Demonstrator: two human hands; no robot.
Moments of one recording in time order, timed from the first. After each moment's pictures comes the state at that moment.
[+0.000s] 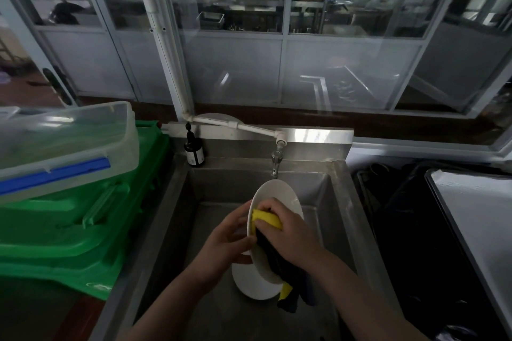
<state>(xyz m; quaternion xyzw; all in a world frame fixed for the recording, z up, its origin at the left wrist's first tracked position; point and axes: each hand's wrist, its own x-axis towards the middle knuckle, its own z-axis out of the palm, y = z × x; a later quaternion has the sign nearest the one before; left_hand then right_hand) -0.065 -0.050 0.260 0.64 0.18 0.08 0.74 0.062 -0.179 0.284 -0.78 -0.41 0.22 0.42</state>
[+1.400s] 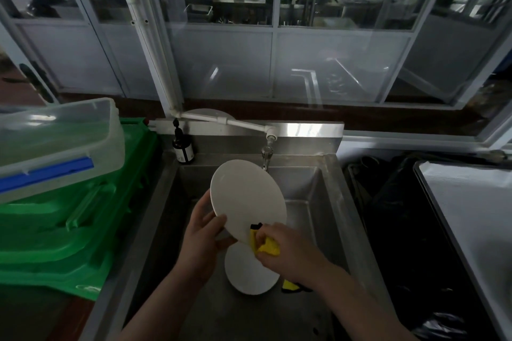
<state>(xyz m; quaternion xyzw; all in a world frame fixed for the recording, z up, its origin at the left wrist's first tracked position) -0.051 -0.049 0.255 0.49 0.30 0.22 0.79 0.066 -0.207 0.252 -0.82 -0.46 0.22 0.26</state>
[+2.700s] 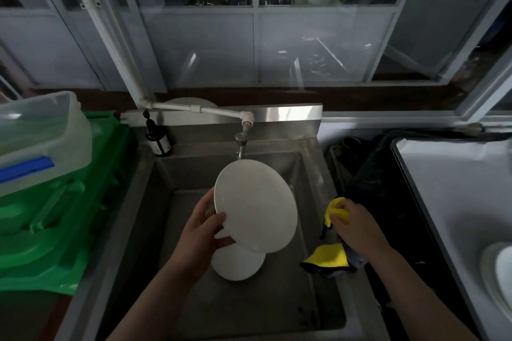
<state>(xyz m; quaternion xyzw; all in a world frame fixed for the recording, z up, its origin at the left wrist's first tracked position) -0.025 -0.084 0.239 0.55 0.28 0.13 0.78 0.194 -0.344 0.185 -0.93 -0.19 0.15 0.26</state>
